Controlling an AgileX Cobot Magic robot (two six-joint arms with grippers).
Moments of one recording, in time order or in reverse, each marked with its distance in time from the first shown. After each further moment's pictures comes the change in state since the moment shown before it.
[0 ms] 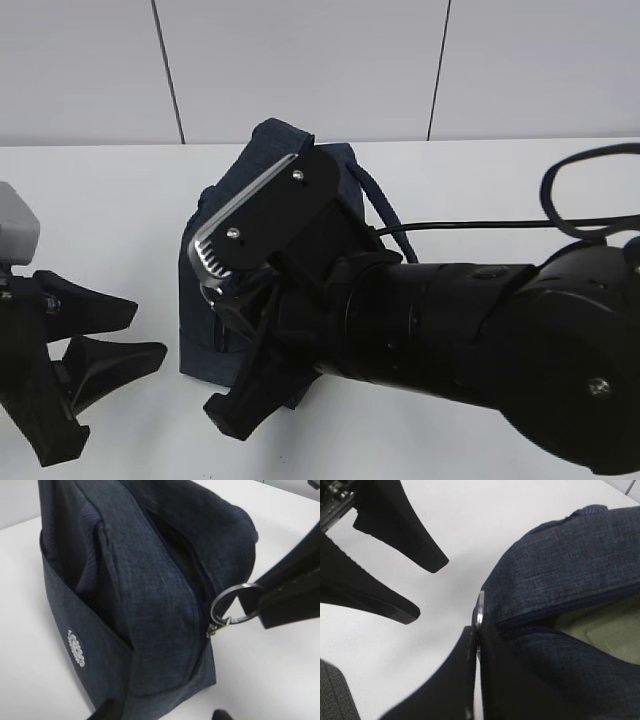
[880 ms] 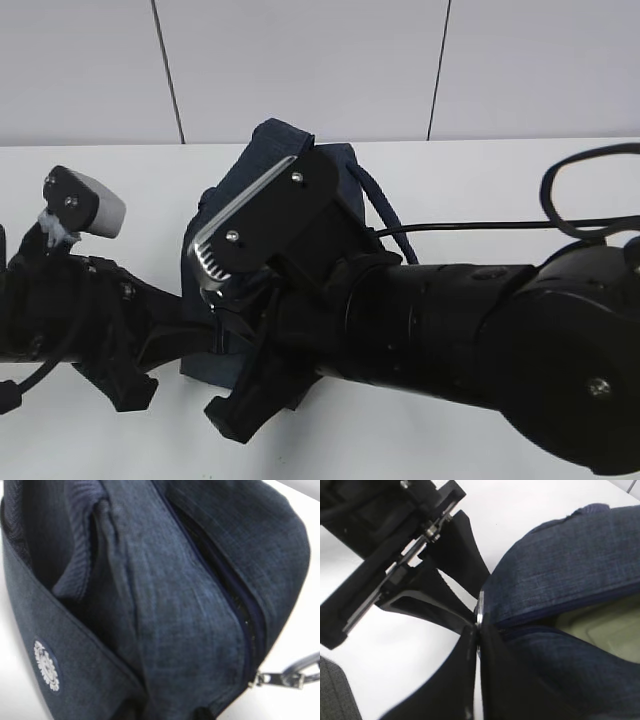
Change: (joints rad) left arm 0.000 0.298 -0.143 -0.061 0.098 0.036; right arm 0.000 0.000 -0.002 -0.002 0.008 0.000
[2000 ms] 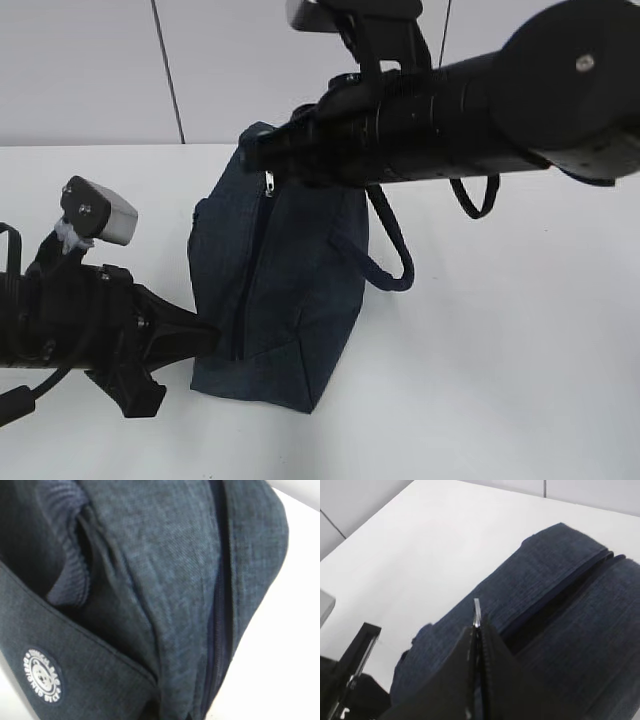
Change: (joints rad) left arm 0.000 0.048 -0.007 0.000 0.057 0.000; right arm -0.278 0.036 -0.287 0.316 0.232 0.000
